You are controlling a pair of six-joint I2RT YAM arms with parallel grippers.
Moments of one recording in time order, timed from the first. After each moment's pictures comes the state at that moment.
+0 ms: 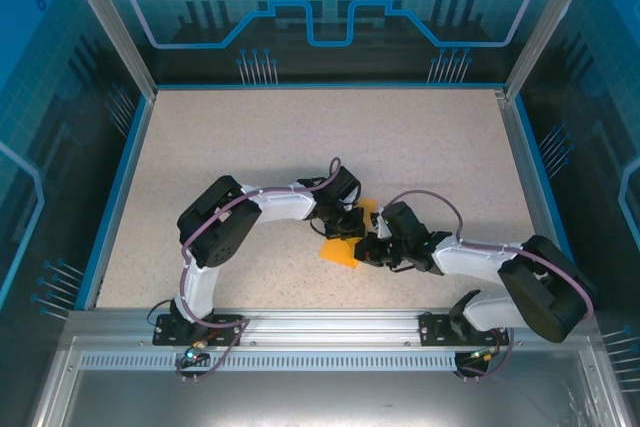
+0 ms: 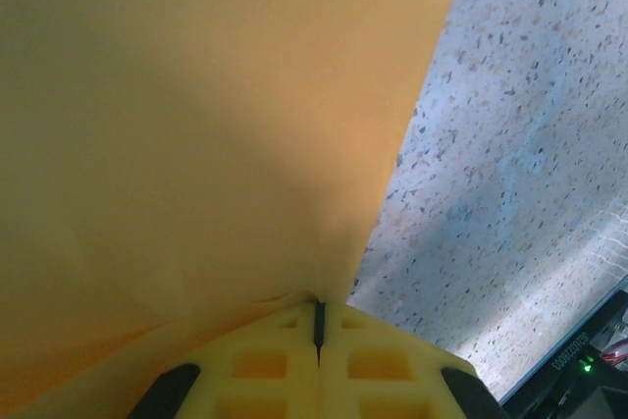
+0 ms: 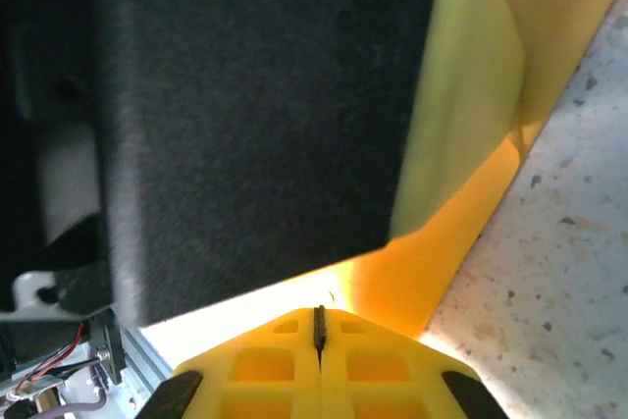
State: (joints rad) left arm -0.78 2.02 1.23 -0.34 0.46 -0.87; right arm 0.66 1.33 0.38 0.07 -0.43 0.92
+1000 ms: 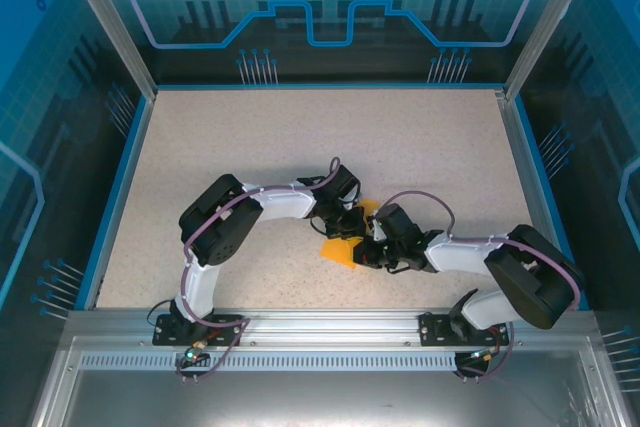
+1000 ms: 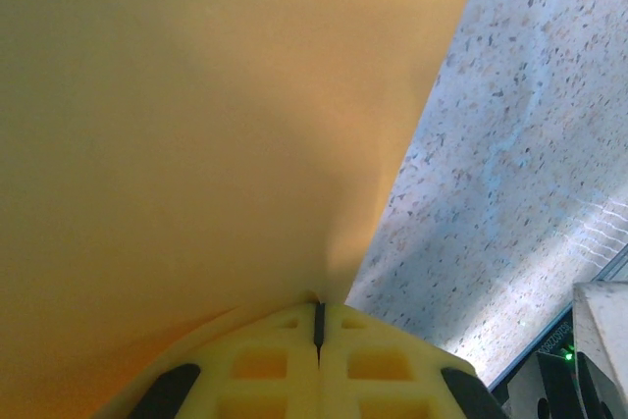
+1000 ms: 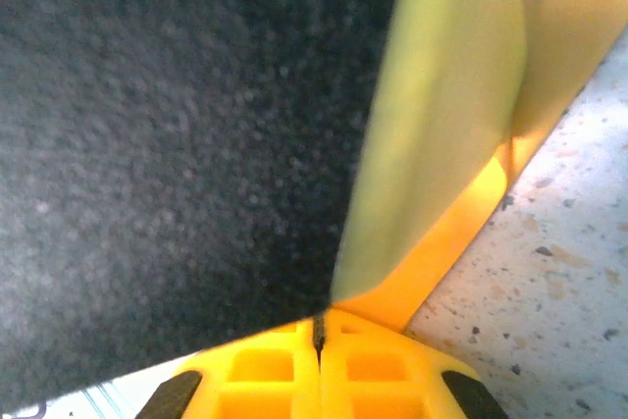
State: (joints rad) left arm -0.76 2.03 1.24 -0.33 0.50 -0.87; right arm 0.69 1.41 0.41 0.05 -0.39 0.85
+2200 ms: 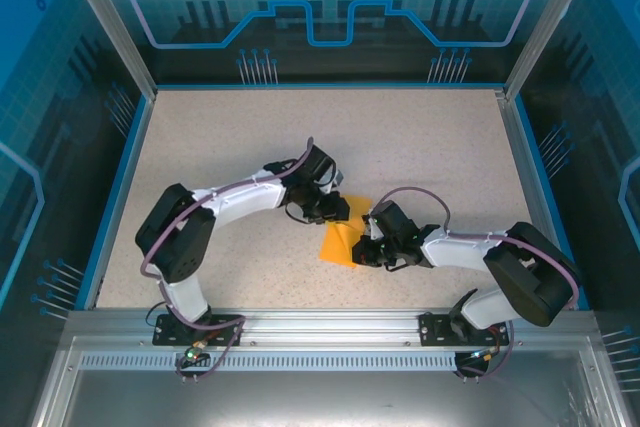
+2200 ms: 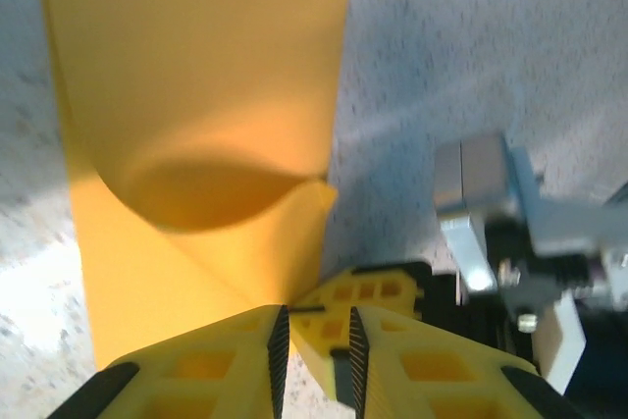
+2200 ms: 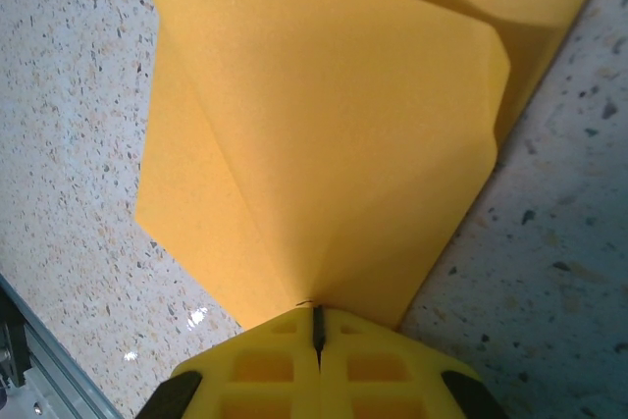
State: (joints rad) left arm -0.68 1.76 1.16 -0.50 0.49 -0.72; right arm 0.70 1.43 0.47 -0.05 -0.37 0.77
